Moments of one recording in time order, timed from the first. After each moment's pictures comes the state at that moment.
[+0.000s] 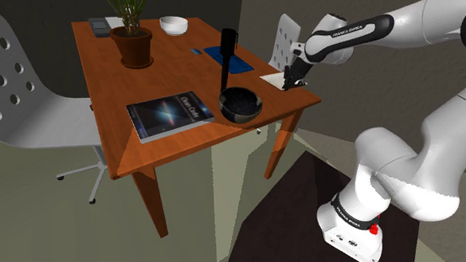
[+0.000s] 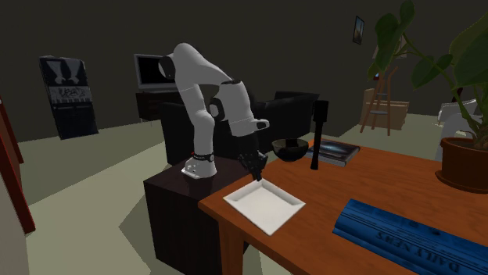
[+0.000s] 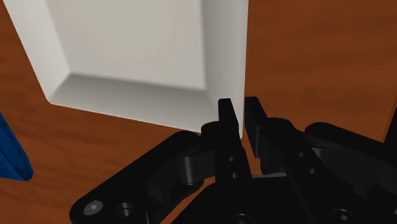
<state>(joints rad) 0.89 -0.32 -1.48 -2.28 -0.20 2.45 -1.77</state>
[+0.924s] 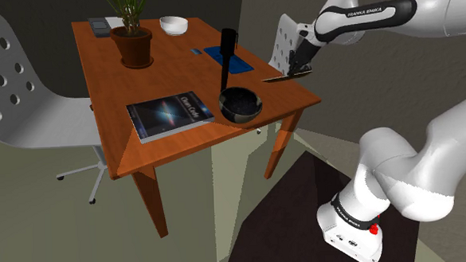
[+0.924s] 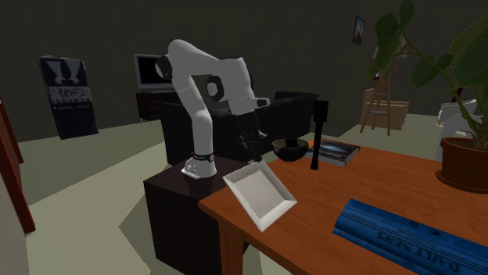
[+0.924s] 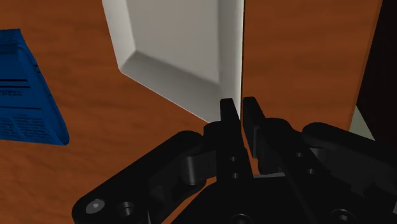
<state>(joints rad) 0.70 -0.39 -1.24 -2.18 -0.24 2.26 -1.72</state>
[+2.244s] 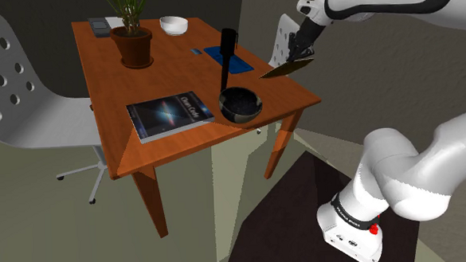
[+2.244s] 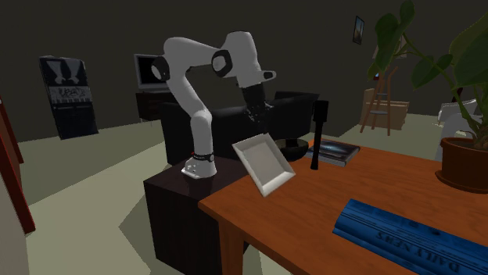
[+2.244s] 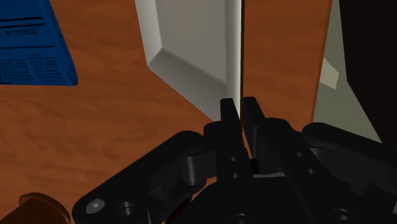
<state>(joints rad) 0.55 -0.51 -0.92 -2.14 -0.31 2.06 -1.54</state>
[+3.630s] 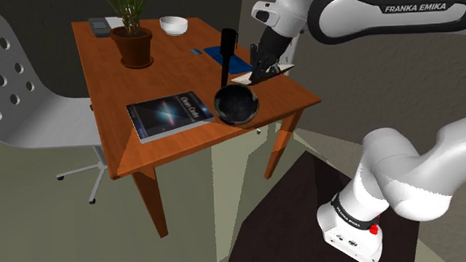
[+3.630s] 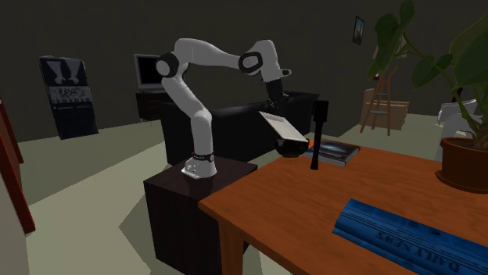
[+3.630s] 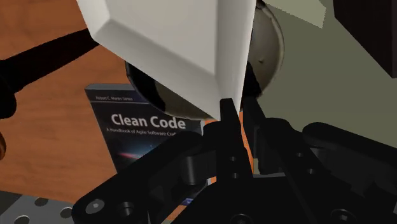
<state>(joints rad) 0.58 -0.61 -0.40 -2.36 -0.28 2.06 -0.98</state>
